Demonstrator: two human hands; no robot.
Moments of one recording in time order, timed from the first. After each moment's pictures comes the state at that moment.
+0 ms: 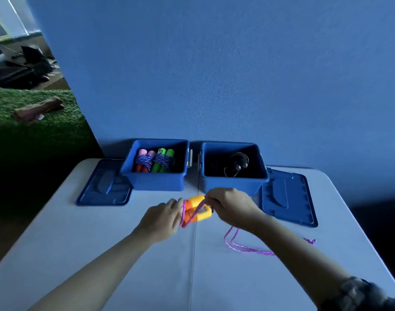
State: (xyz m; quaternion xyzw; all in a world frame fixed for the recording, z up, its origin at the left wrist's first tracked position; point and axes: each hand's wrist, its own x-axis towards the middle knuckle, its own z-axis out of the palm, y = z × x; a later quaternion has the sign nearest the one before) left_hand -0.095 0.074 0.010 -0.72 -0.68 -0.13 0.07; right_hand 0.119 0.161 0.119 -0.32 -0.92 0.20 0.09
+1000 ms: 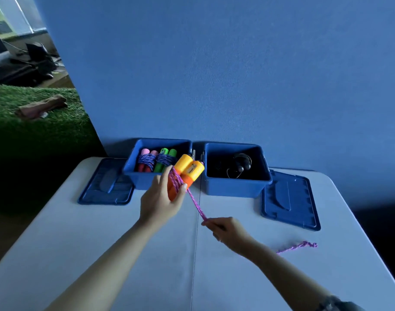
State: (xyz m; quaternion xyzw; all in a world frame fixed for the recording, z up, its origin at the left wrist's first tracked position) left_hand -0.080 0.086 0.064 -0.51 -0.77 -0.37 0.03; right_hand 0.125 0.142 0.037 -0.40 -0.76 0.50 0.11
